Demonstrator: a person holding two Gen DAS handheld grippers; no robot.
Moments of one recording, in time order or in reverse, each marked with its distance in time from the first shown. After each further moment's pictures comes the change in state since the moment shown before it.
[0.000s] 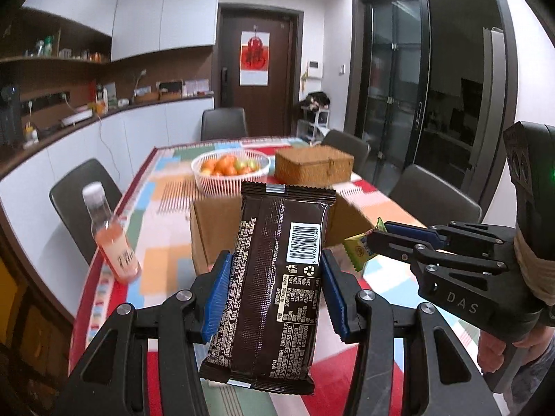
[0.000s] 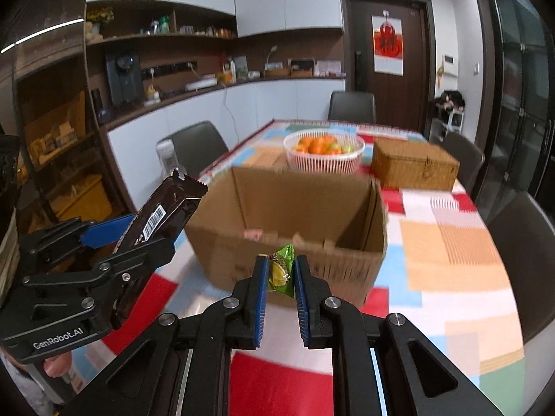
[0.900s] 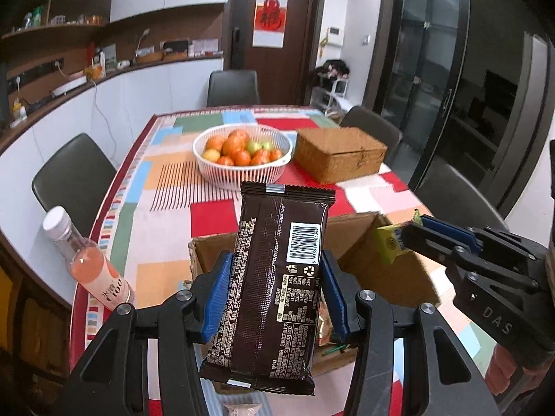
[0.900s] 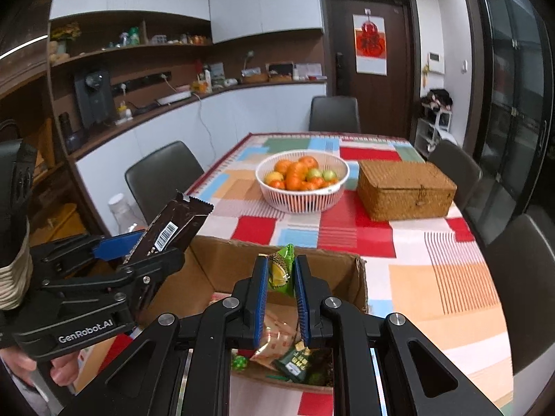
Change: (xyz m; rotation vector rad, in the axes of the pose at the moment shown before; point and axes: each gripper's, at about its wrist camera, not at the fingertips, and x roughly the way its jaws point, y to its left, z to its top) left arm 0.127 0.041 0.069 -0.071 0.199 0.019; right arm 0.081 -0.037 0.080 0.072 0.047 -0.058
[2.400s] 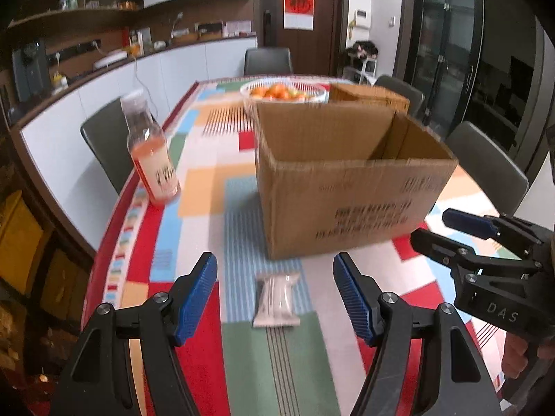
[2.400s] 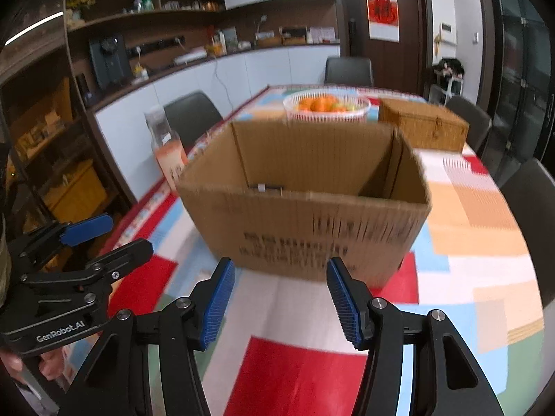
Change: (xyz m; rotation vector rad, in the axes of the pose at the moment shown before) left arm -0.059 0.016 -0.154 -0.029 0.065 0.139; right arm -0.025 0.047 -0.129 -0.024 0.138 0.030
